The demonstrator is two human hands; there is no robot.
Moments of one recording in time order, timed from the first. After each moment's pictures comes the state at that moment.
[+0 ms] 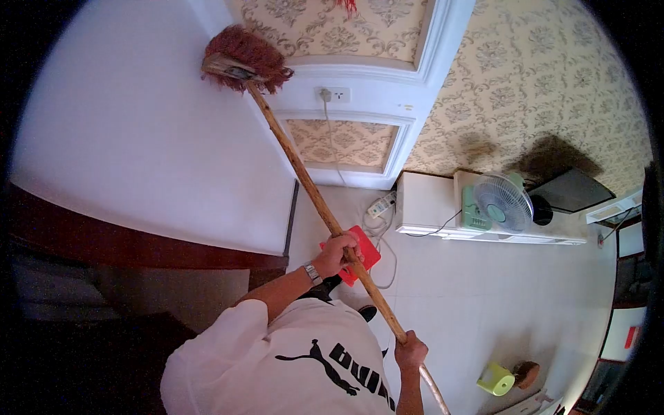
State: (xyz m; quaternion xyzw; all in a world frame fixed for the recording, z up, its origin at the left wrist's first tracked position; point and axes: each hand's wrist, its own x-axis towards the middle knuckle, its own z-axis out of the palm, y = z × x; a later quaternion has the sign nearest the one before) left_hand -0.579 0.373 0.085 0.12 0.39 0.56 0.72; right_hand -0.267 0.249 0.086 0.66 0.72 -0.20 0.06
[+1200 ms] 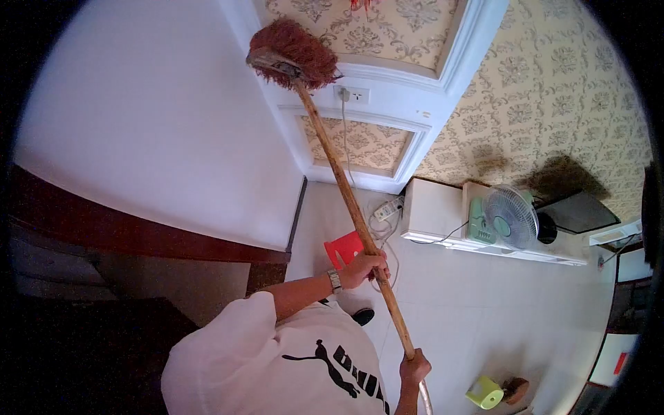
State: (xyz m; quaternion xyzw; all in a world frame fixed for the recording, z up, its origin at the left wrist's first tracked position) left_hand -0.532 0.376 0.076 0.20 0.41 0.47 0.75; right_hand -0.224 0.230 0.063 0.70 0.70 -0.14 0.04
